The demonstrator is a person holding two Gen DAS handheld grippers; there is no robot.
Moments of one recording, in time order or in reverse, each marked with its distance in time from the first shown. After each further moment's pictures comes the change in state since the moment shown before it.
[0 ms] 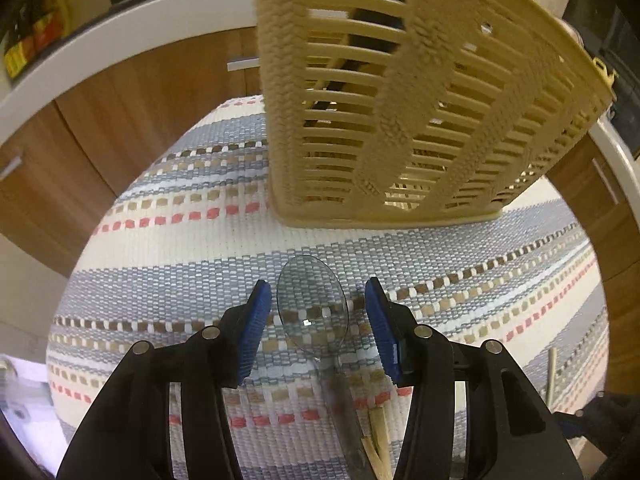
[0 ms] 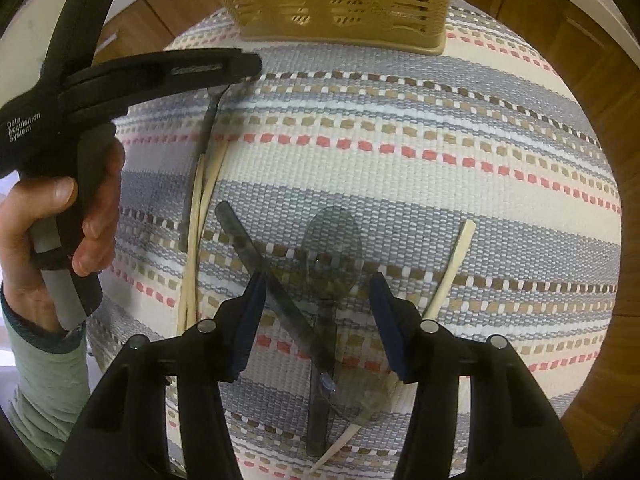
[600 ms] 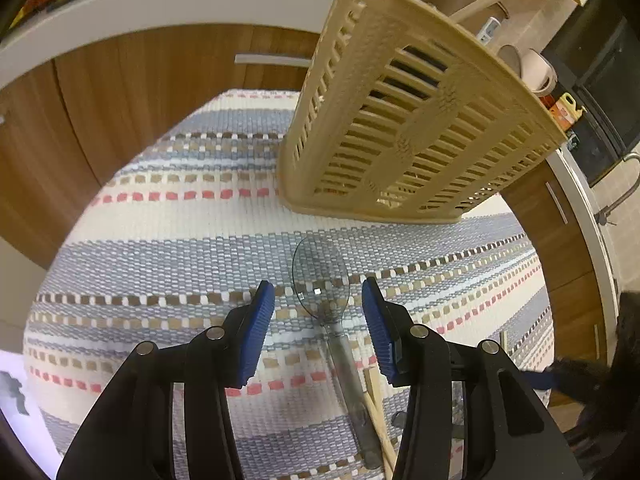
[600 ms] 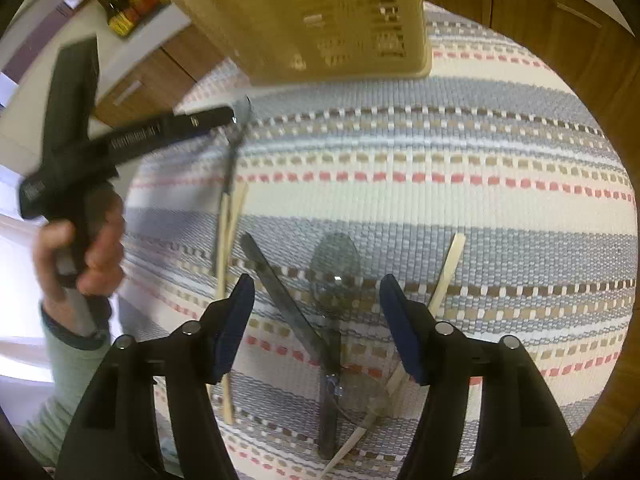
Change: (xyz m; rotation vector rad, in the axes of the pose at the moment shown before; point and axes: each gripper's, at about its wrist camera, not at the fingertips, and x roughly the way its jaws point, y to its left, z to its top) left arm -0.024 0.042 -0.015 -0.107 0.008 -0.235; right arm -0.027 -0.043 -0.003 0.072 -0.102 0.168
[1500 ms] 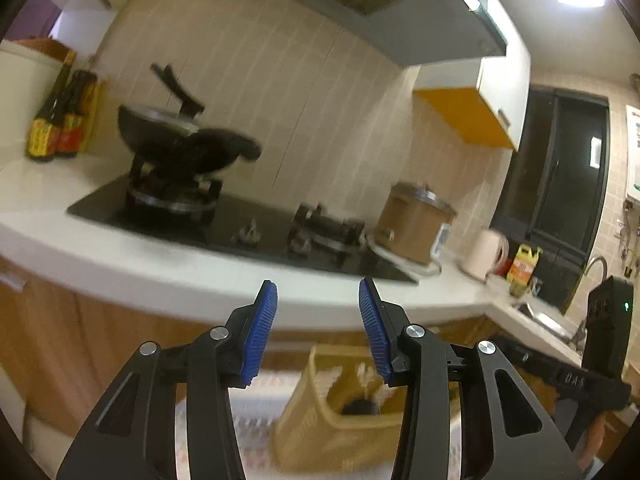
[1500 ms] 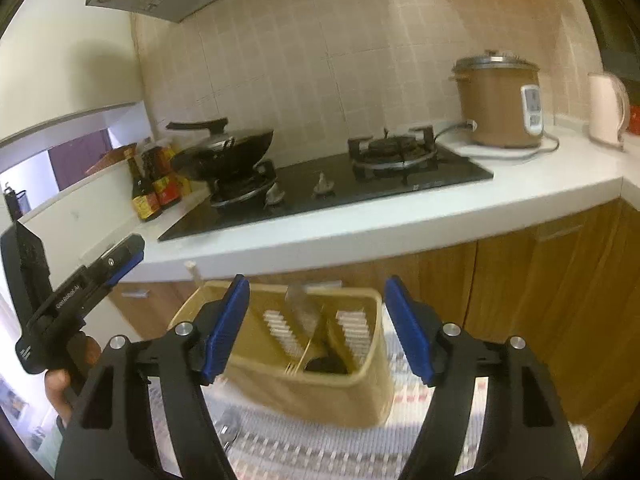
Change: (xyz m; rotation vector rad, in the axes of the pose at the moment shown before) left arm -0.127 -0.013 0.051 0.043 -0.787 -0.100; right arm -0.105 -0.007 0.121 -0.074 -0.807 0.016
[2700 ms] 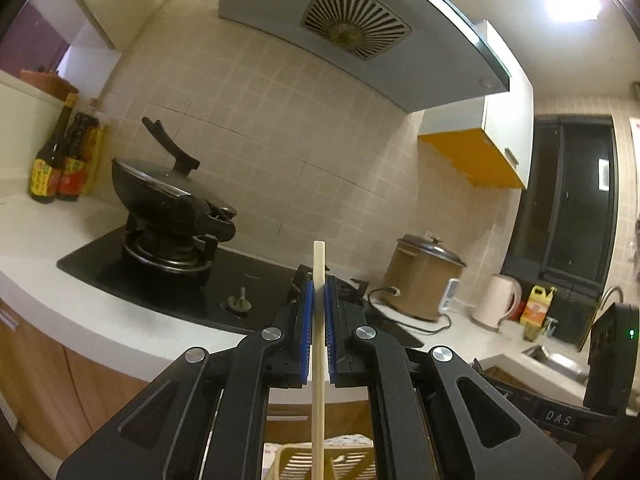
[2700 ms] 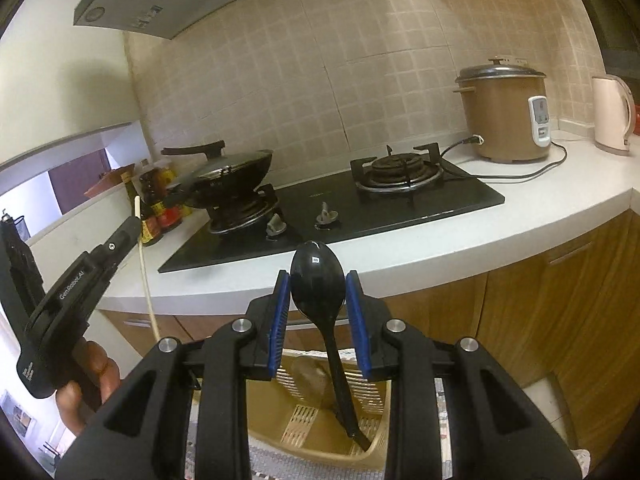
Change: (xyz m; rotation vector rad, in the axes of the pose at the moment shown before) left arm 0.023 -0.043 0.036 0.024 -0.236 0.052; right arm 0.031 0.002 0.048 0.016 -0.049 0.001
